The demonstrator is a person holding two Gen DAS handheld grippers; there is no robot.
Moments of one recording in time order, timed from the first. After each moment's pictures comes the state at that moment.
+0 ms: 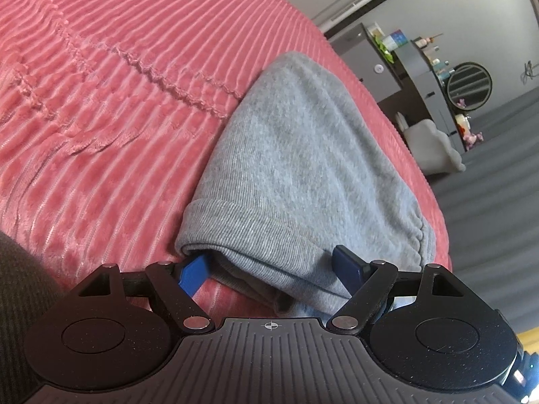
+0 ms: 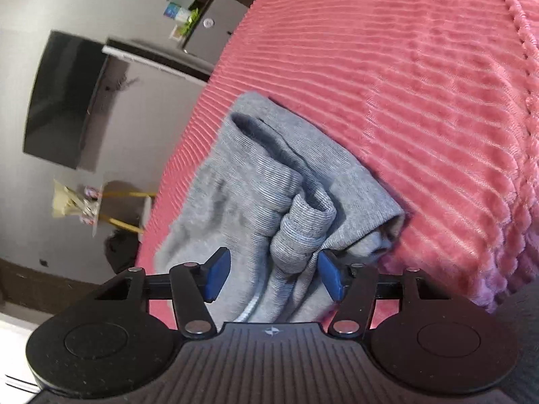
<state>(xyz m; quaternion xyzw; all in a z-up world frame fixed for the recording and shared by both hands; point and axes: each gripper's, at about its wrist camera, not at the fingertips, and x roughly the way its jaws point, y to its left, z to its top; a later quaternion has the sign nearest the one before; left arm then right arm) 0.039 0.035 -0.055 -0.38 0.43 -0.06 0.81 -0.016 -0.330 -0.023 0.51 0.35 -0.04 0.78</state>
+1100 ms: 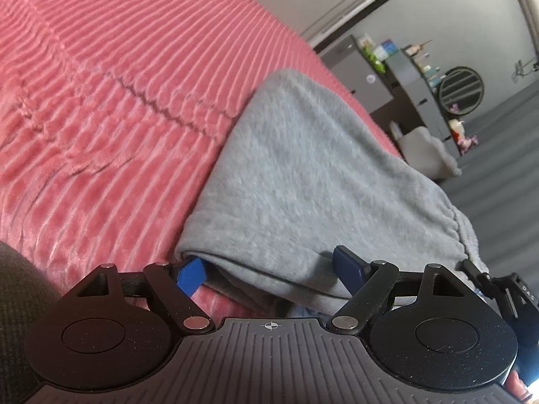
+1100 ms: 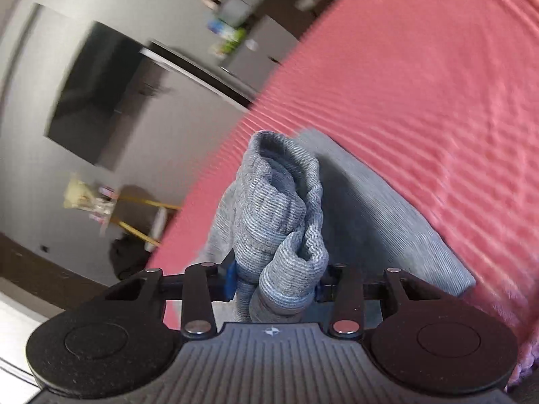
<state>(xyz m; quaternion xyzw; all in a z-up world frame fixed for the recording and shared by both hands) 0.036 0.034 -0.042 -0.37 0.40 -0.06 0.84 0.013 -0.303 0.014 0.44 0.28 -0.01 0.85</state>
